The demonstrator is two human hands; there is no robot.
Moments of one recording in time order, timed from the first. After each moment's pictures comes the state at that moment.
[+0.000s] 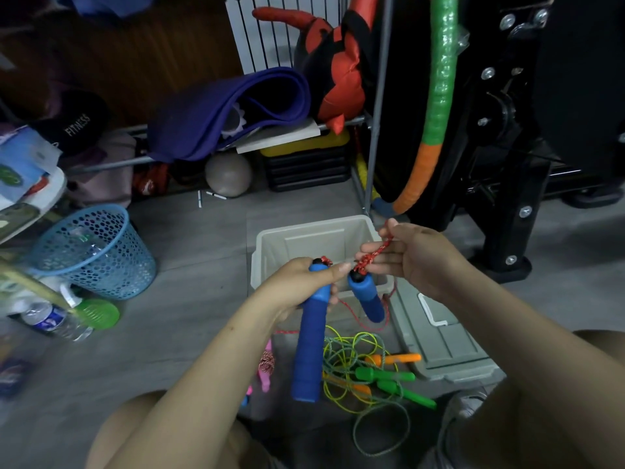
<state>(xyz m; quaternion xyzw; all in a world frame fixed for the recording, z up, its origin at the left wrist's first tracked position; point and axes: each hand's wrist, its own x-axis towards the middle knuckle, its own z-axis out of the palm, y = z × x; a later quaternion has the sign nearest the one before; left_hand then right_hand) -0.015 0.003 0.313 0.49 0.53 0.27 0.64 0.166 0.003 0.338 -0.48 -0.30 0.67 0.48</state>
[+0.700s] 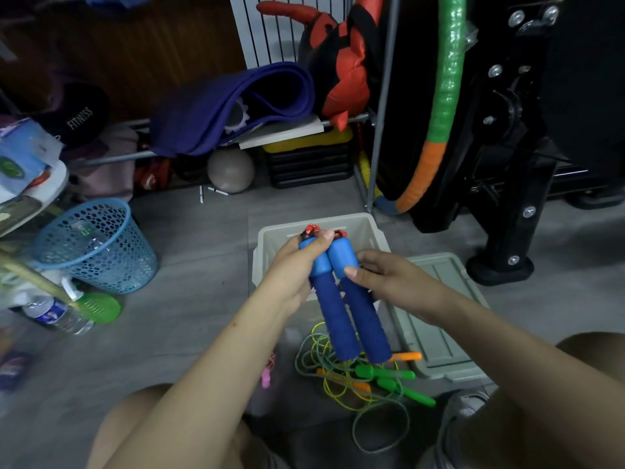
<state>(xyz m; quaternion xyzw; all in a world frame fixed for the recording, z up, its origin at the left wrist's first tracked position) -0.008 0.014 0.309 0.34 0.49 0.47 0.65 0.151 -0.011 0.307 -0.49 -0.58 0.58 0.28</state>
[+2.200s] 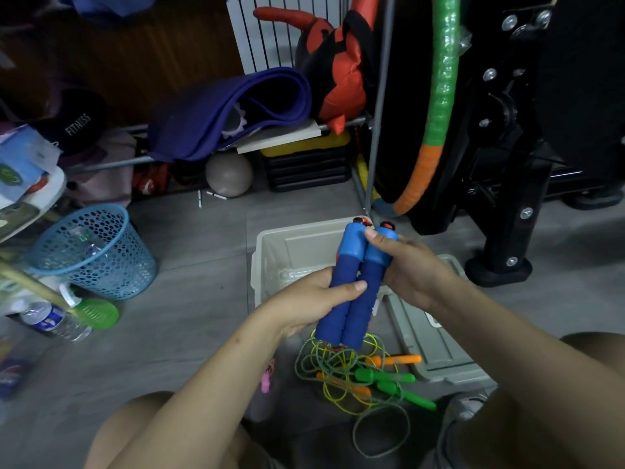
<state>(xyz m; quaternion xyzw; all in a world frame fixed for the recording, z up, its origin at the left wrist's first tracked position) -0.006 -0.013 0.309 0.52 0.43 0.23 0.70 0.156 0.007 0.317 -0.45 -0.31 0.70 0.47</state>
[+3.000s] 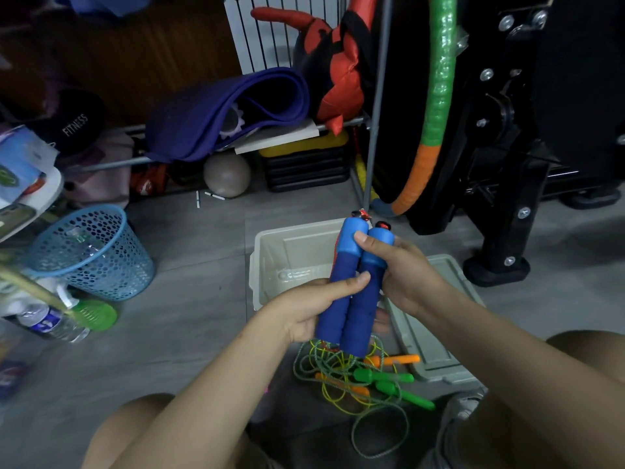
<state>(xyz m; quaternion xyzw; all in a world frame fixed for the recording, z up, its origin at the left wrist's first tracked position) 0.001 -0.015 0.312 0.36 0.43 0.20 0.80 0.147 0.002 0.312 -0.45 -0.30 0.67 0.51</state>
